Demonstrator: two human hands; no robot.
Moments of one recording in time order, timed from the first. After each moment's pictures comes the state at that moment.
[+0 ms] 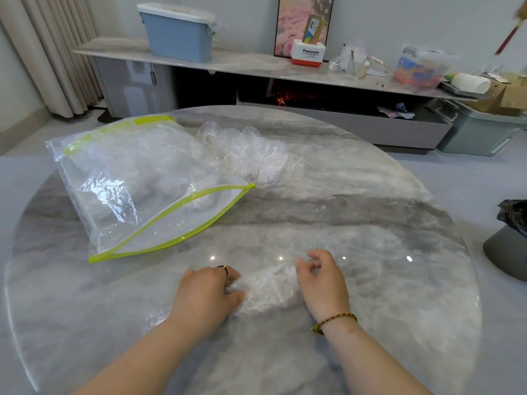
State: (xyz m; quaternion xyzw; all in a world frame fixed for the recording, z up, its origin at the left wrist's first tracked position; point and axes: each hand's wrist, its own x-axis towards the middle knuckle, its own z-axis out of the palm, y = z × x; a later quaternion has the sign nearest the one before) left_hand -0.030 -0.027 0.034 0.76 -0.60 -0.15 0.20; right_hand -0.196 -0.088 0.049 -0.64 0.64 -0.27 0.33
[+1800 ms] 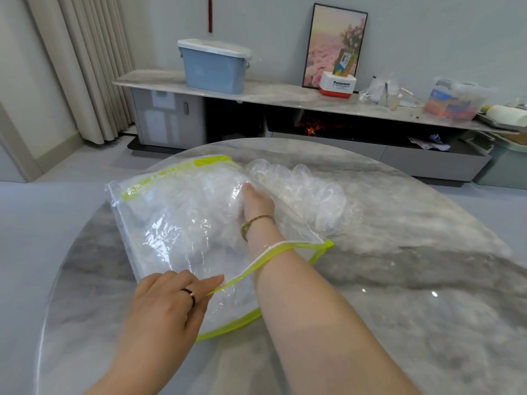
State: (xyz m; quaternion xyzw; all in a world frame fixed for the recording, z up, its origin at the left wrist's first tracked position) left_hand 0.118 -0.037 0.046 0.65 -0.65 0.16 0.36; right_hand 0.069 -0.227 0.079 -0.60 0.51 -0.38 0.49
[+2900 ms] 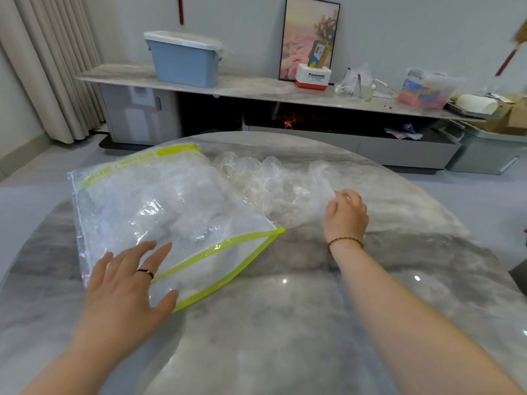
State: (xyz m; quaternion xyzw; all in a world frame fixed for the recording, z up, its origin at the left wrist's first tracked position) left_hand 0.116 -0.053 0.032 0.75 -0.61 0.17 0.21; right_hand -0.128 -0.266 0.068 -0.67 0.65 -0.34 0.05
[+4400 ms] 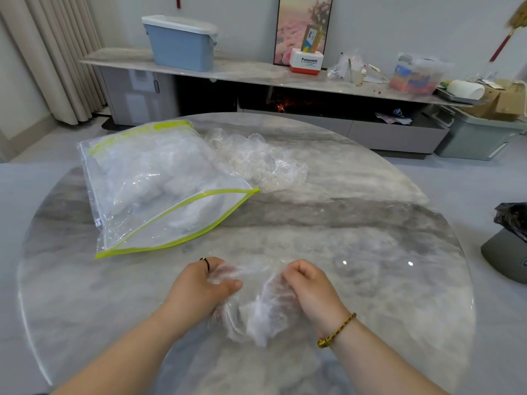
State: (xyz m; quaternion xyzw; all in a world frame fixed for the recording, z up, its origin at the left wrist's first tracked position) left_hand -0.023 -0.012 0.060 0.71 -0.43 -0.36 0.42; right_hand -0.184 -0.069 0.064 -0.56 0.54 -0.30 0.56
